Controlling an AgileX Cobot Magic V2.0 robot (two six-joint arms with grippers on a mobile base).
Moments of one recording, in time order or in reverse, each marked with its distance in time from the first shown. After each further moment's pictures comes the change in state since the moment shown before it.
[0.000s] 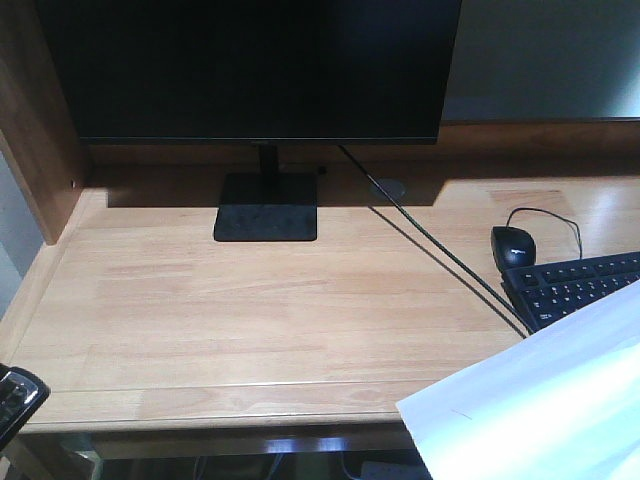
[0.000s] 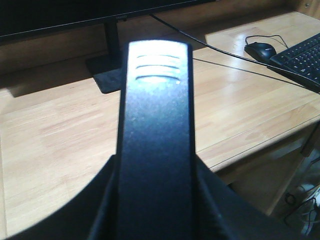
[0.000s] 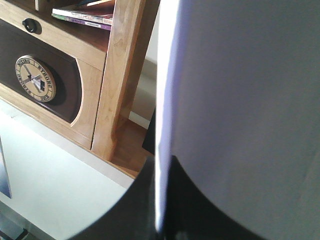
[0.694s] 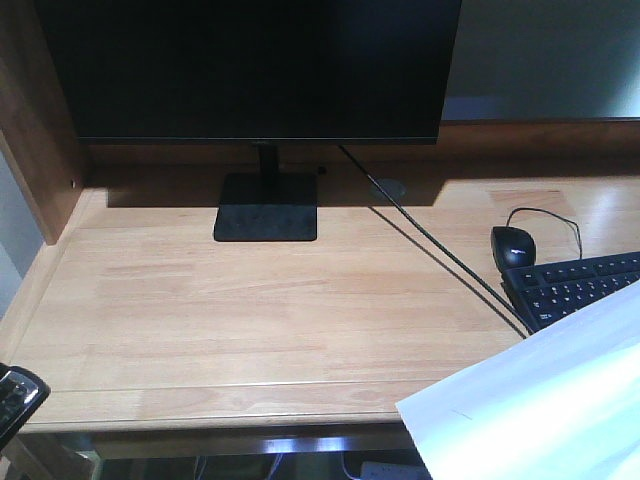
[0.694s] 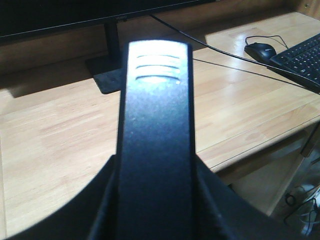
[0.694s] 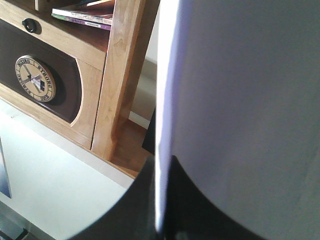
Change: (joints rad) left arm 0.000 0.000 0.000 0.000 -0.004 0.000; right arm 0.000 0.000 0.000 0.000 0.000 0.000
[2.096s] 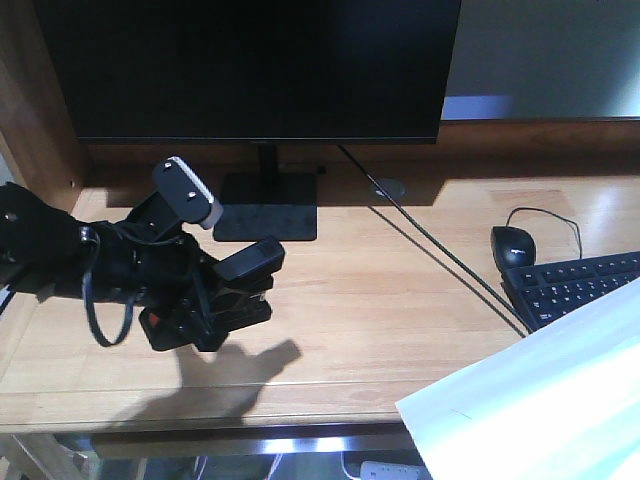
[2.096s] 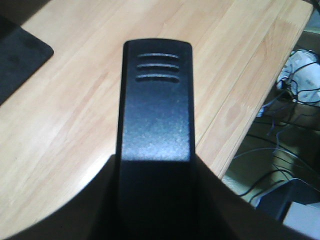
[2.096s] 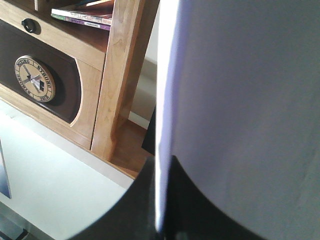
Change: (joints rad) left arm 0.133 1.309 -0.512 -0.921 -0.143 1.286; right arm 0.000 0.000 0.000 0.000 0.000 0.000
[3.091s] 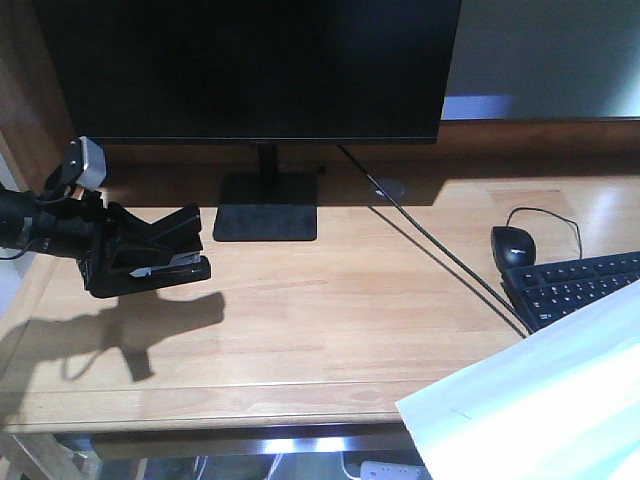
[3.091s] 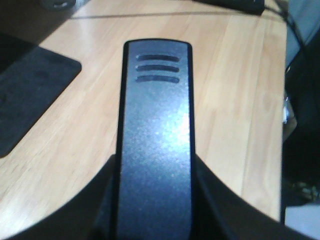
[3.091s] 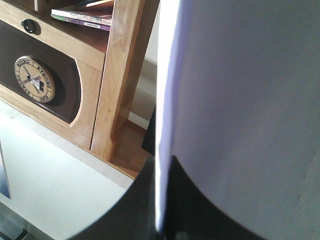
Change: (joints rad) left arm 0.511 0.462 -0.323 -0.330 0.588 0.713; right arm 0.000 0.000 0.000 0.000 0.000 0.000
